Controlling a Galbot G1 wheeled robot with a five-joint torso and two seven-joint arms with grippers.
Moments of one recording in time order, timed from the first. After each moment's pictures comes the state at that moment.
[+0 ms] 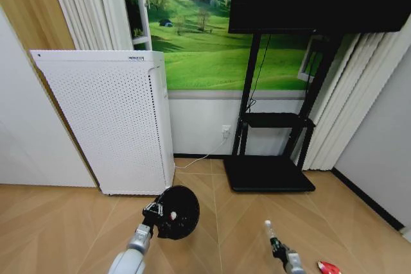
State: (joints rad) left arm 1.41 -1.23 -0.32 -1.87 0.02 0.09 -0.10; right arm -1.34 1.03 0.43 1.20 0.21 0.17 0.02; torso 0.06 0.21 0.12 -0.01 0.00
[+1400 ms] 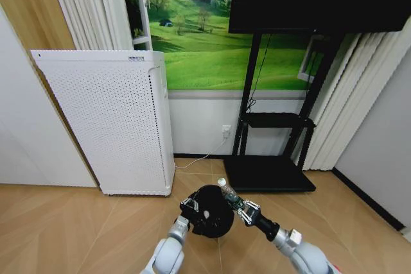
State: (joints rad) left arm 1.21 -1.37 -0.04 -1.73 0.07 0.12 -0.11; right arm -1.39 0.90 0.32 1.76 0.46 0.48 -0.50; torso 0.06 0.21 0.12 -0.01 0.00
